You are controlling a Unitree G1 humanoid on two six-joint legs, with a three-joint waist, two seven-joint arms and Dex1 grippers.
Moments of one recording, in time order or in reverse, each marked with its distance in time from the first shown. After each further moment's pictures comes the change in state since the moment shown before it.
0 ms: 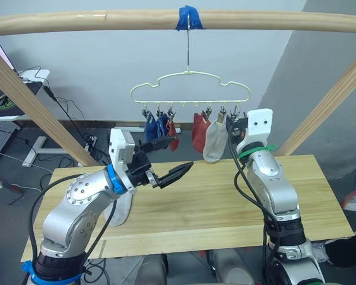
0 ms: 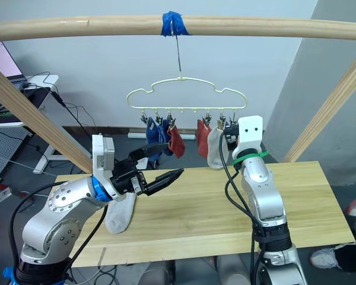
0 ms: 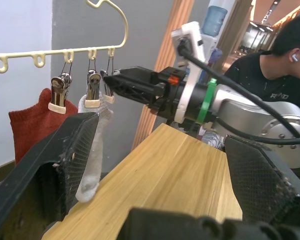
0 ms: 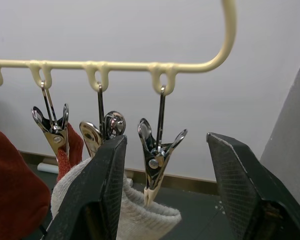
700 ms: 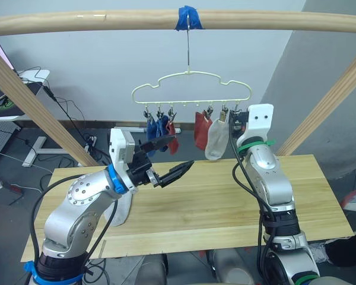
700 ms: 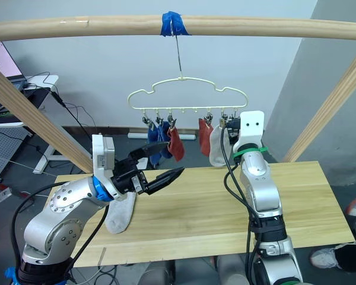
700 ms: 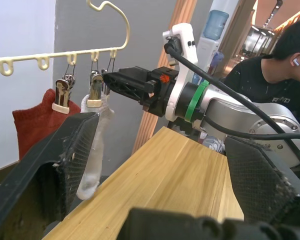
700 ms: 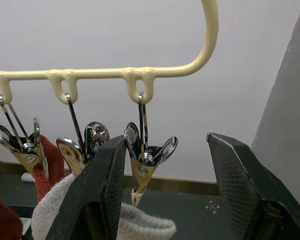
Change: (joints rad) left arm 0.000 -0.015 0.000 -0.001 0.005 -0.001 0.013; right arm -0.065 0.043 -0.043 0.096 -0.029 -0.040 -0.039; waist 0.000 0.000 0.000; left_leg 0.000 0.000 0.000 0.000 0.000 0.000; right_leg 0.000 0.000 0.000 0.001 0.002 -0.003
